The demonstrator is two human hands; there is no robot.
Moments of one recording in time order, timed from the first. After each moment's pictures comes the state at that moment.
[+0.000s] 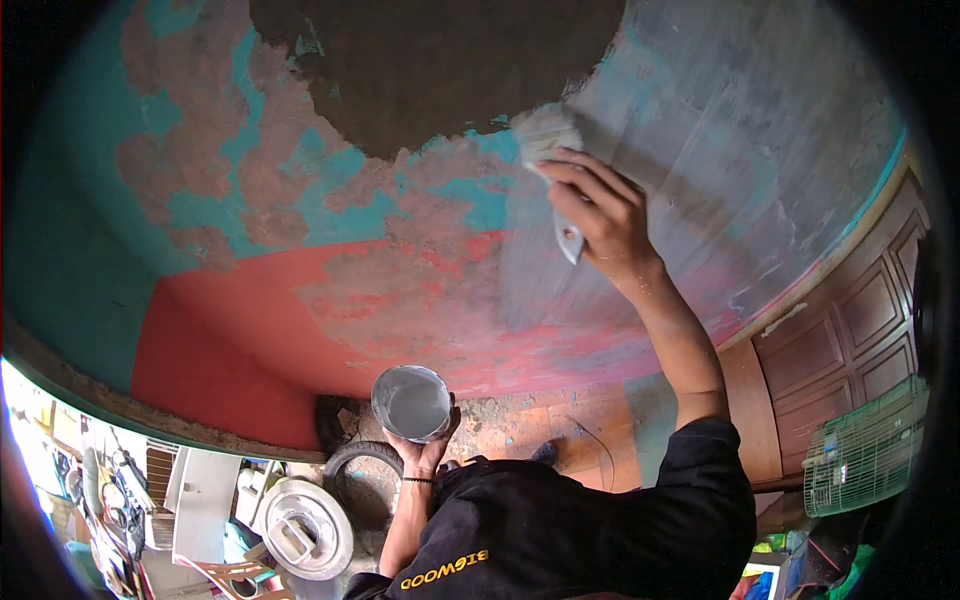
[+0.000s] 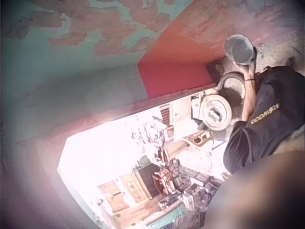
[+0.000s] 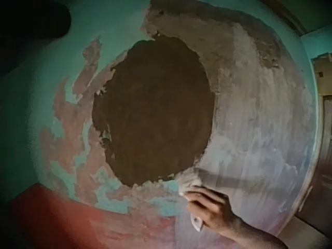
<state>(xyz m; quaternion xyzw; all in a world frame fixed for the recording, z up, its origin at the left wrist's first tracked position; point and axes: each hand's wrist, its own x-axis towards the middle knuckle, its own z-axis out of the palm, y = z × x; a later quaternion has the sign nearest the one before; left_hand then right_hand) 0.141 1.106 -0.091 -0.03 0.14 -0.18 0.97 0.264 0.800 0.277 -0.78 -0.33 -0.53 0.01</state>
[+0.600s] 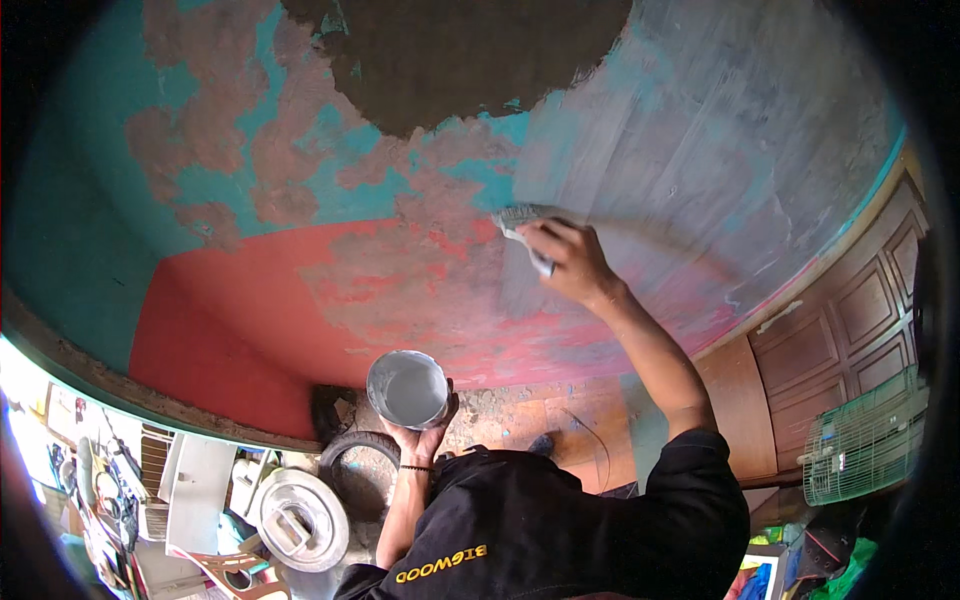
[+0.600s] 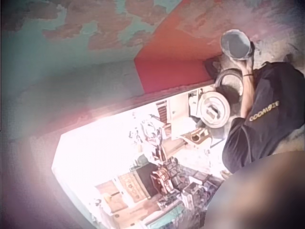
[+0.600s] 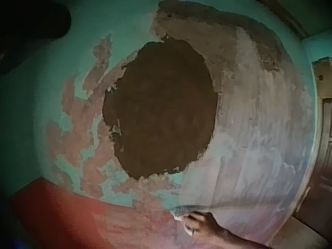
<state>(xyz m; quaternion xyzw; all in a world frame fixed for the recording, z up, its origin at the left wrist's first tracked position) 0.133 1.116 -0.080 -0.13 0.17 -0.18 0.96 0.260 0.808 0.176 -0.86 -0.32 -0.37 0.12</state>
